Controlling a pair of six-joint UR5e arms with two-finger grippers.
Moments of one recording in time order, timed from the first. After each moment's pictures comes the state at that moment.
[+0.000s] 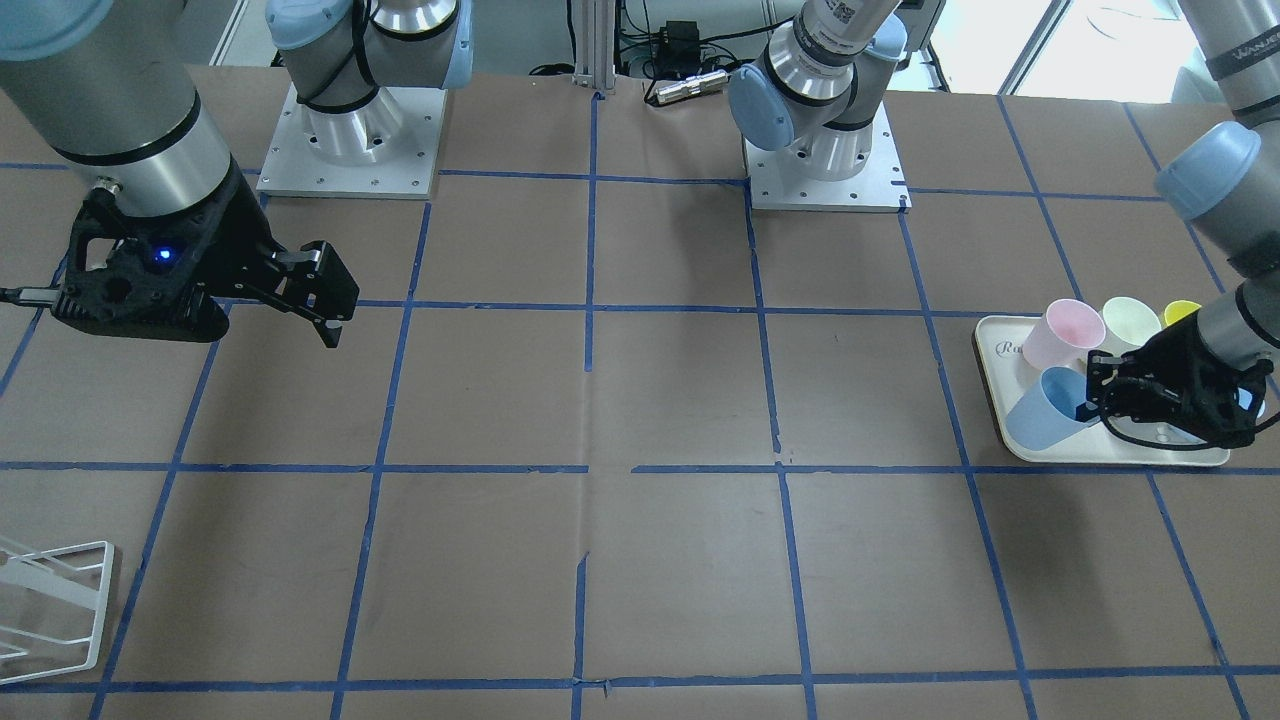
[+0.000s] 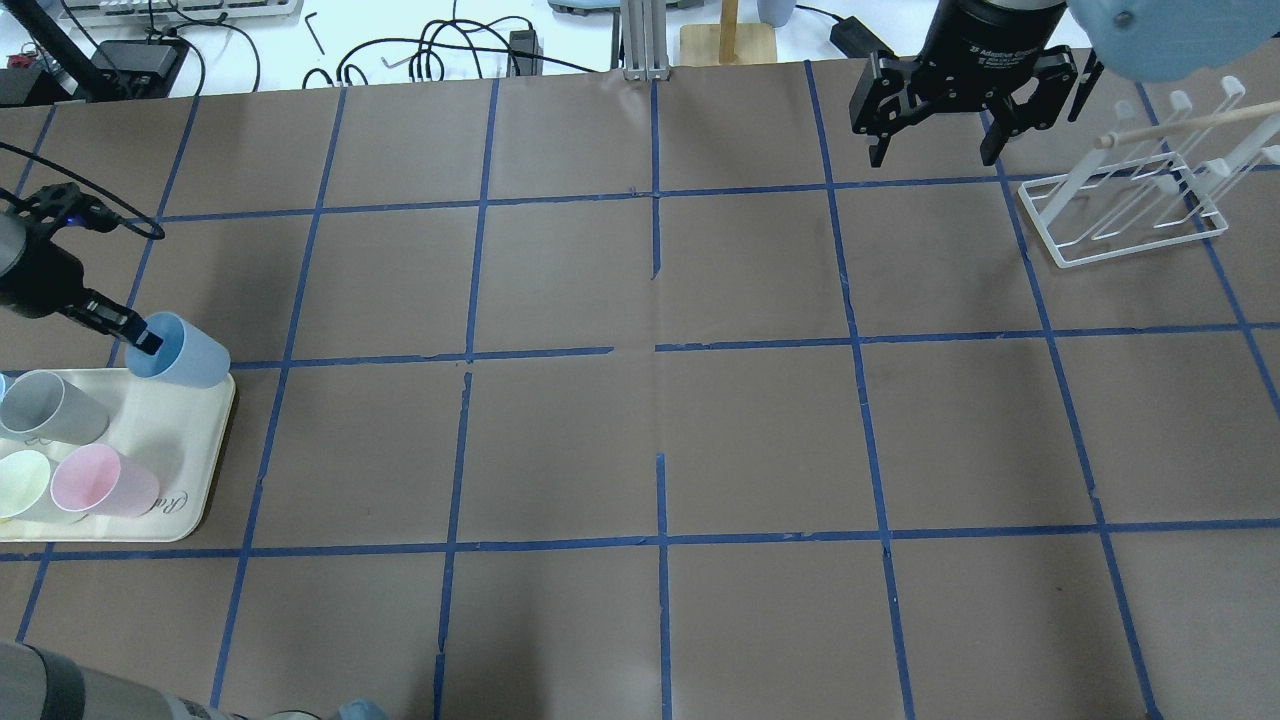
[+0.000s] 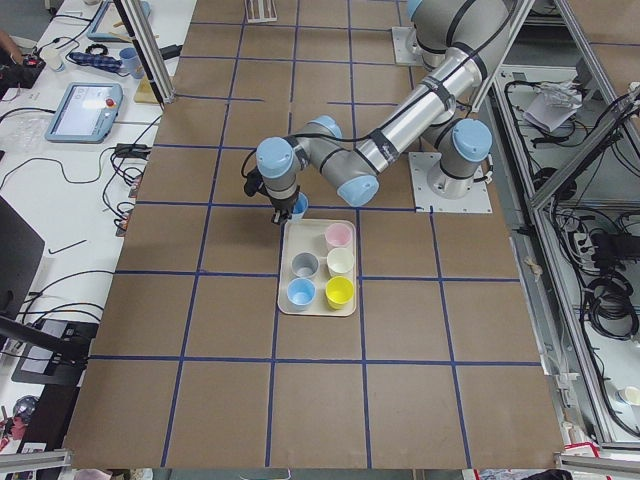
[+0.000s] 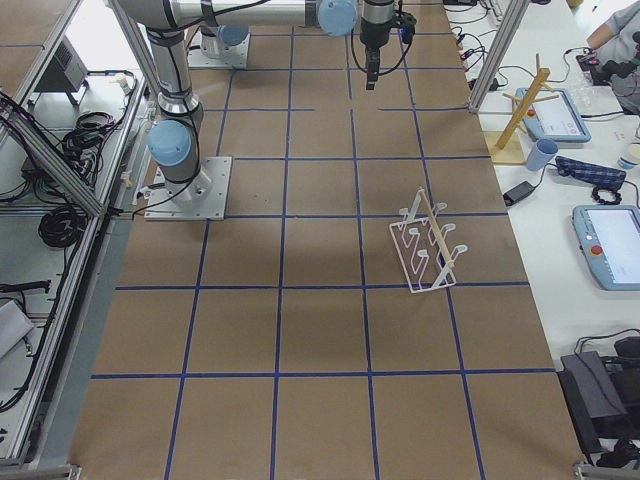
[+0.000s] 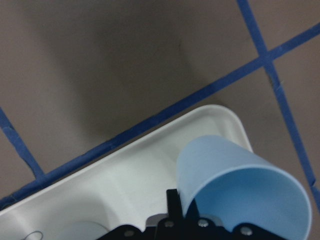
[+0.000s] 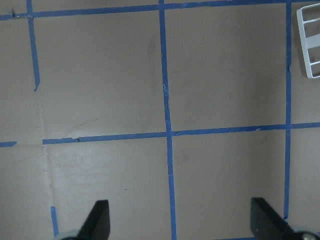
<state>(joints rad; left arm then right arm) -0.96 -1.86 -1.73 -1.23 1.46 0.99 1.58 -1.41 1.41 -1.60 -1.58 0.05</state>
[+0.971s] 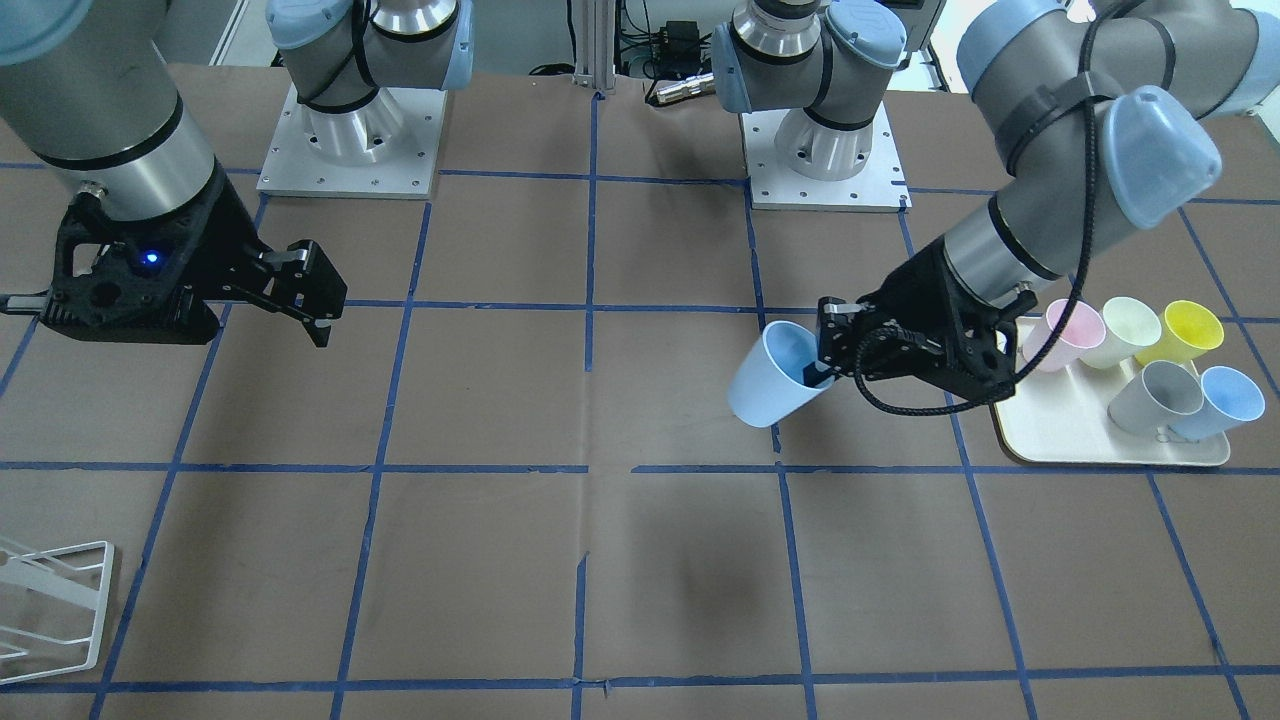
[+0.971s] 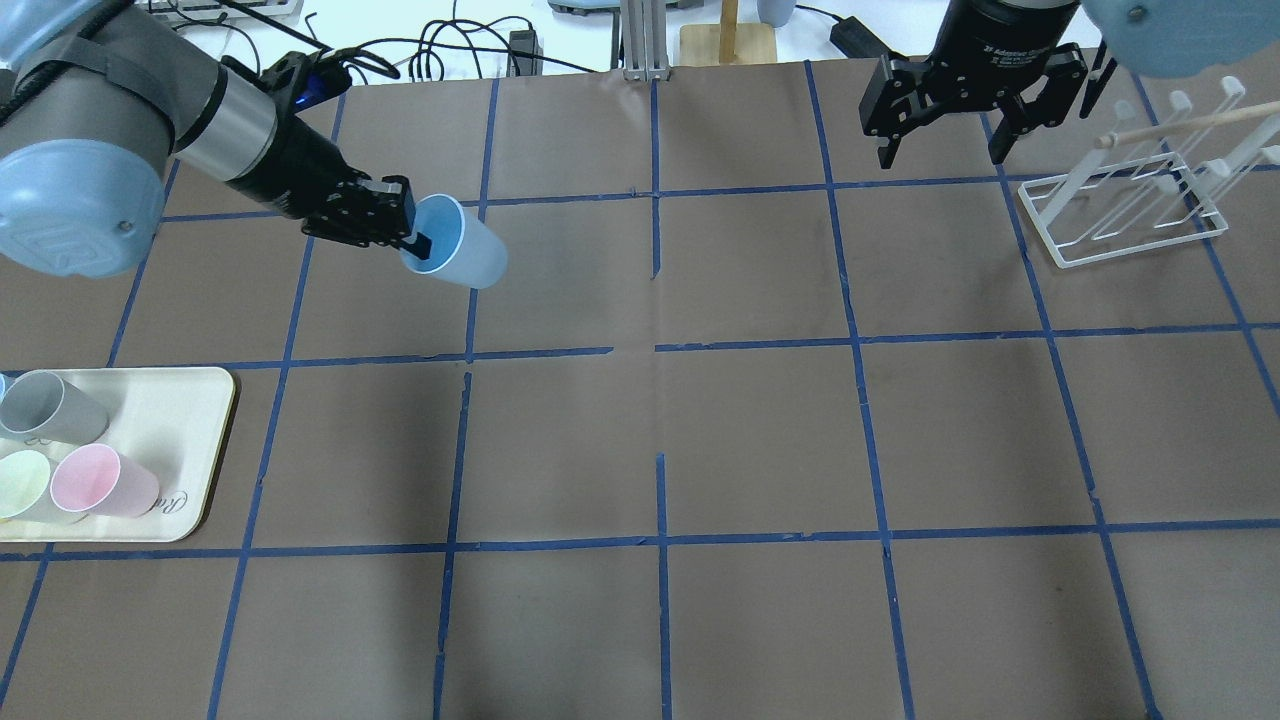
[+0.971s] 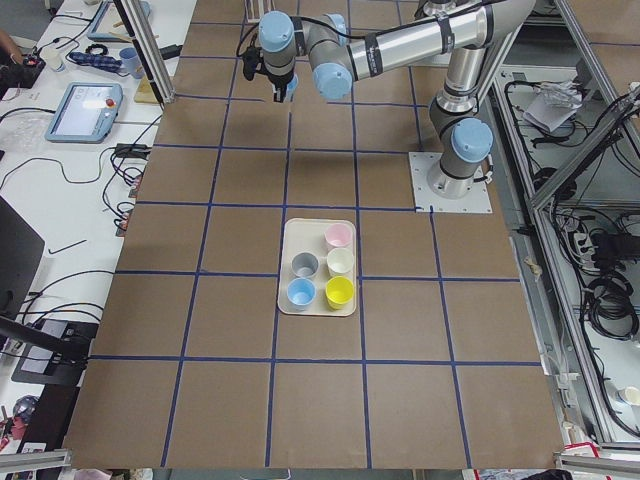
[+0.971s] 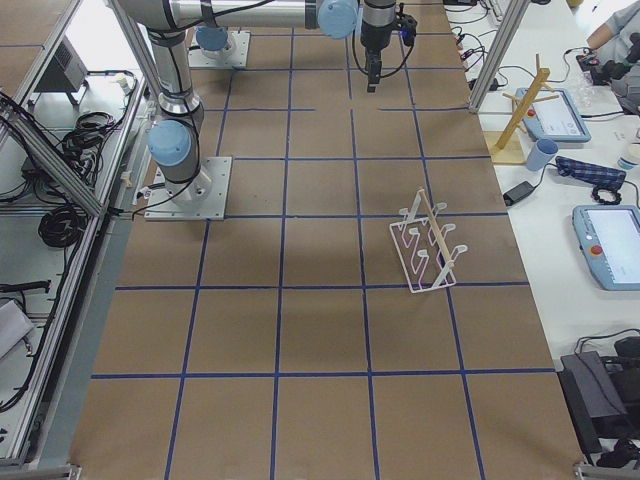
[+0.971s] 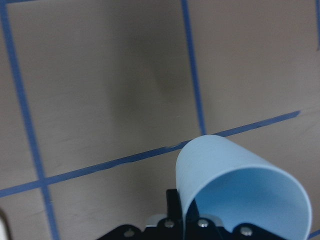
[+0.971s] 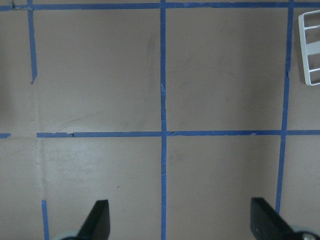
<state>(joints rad) -1.43 -1.68 -1.72 -1.36 1.03 0.23 1.54 -1.41 1.41 -1.59 -1.57 -0.06</state>
